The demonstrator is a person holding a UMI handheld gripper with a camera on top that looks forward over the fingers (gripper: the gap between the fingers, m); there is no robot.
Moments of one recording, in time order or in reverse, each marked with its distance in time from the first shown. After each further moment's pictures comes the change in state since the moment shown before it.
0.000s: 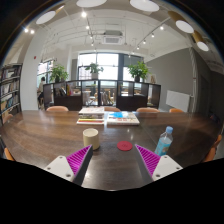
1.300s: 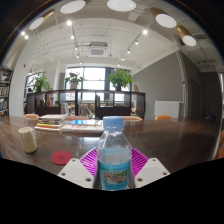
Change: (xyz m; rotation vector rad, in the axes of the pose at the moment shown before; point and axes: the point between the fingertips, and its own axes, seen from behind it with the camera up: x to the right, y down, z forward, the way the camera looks) arm 0.255 0.041 0.198 0.190 0.113 0.028
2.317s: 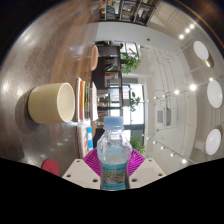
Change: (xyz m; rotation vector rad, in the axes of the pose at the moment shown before) arm -0.270 -0.104 0.059 0.274 -0.033 -1.514
